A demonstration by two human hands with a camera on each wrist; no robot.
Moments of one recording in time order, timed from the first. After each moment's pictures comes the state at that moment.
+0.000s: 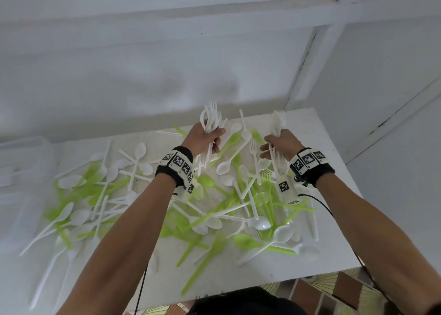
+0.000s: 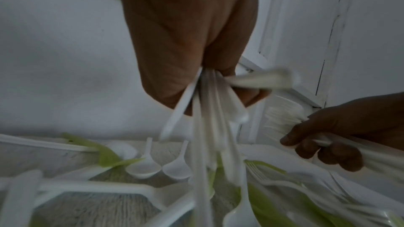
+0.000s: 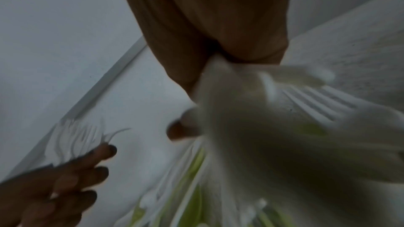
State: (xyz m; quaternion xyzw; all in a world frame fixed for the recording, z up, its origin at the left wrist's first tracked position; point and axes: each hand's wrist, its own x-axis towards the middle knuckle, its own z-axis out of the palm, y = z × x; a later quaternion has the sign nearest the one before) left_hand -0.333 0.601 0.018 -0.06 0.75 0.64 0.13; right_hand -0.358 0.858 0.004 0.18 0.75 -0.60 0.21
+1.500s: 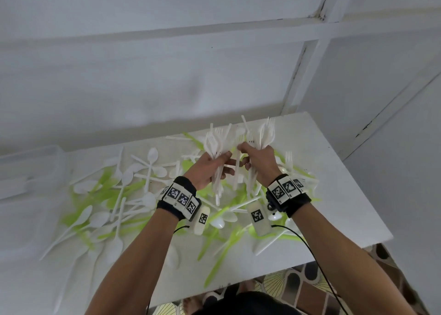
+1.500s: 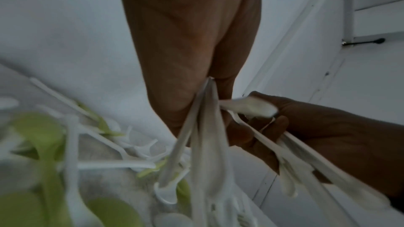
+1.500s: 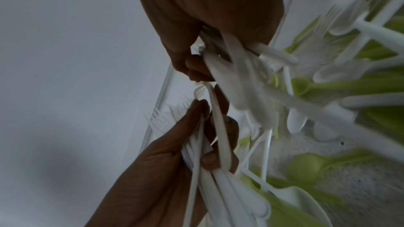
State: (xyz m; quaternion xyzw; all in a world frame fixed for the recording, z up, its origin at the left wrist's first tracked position) left_hand -0.241 0.580 0.021 -0.02 0.62 0.74 0.25; right_hand -0.254 0.747 0.041 0.18 0.68 -0.71 0.05
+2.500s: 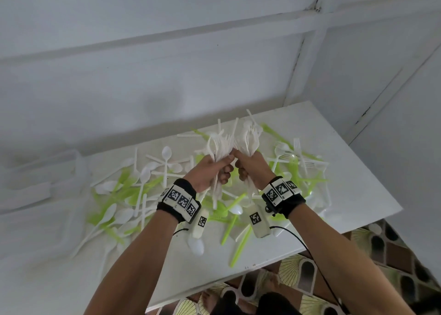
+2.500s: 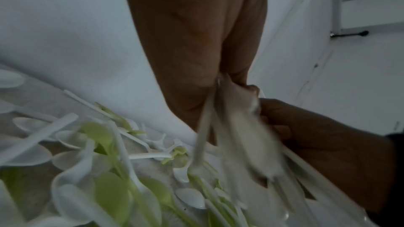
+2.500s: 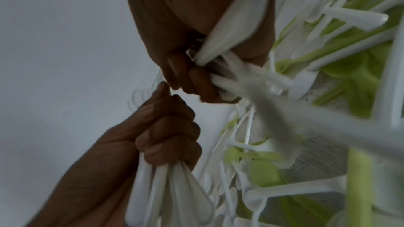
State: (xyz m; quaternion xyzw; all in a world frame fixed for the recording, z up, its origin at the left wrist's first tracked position) left_hand -0.197 0.543 0.039 -0.03 0.61 0.74 0.29; right_hand -0.205 0.697 0.034 0.17 0.66 -0.71 0.15
